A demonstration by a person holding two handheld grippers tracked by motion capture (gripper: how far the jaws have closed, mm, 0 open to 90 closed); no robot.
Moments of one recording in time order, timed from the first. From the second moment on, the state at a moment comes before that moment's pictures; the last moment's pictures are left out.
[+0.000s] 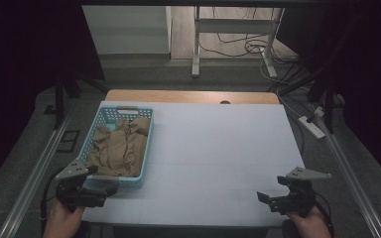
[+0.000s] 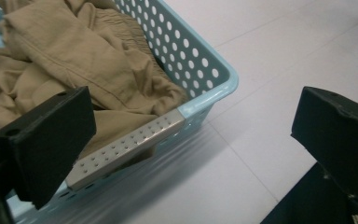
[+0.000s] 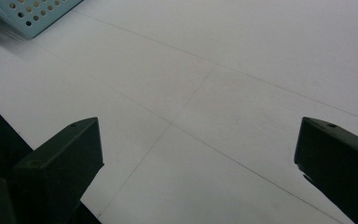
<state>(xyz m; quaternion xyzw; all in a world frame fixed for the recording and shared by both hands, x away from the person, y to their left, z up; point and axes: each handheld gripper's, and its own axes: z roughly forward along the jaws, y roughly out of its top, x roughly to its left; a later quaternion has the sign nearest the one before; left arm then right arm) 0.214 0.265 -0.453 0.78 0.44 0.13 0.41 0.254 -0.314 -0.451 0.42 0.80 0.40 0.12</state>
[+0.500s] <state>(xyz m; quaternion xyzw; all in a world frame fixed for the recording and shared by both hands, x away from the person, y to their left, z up) 0.231 0.260 -0.457 0.80 0.42 0.12 0.41 0.255 -0.315 -0.451 0.43 0.80 0.40 0.11</state>
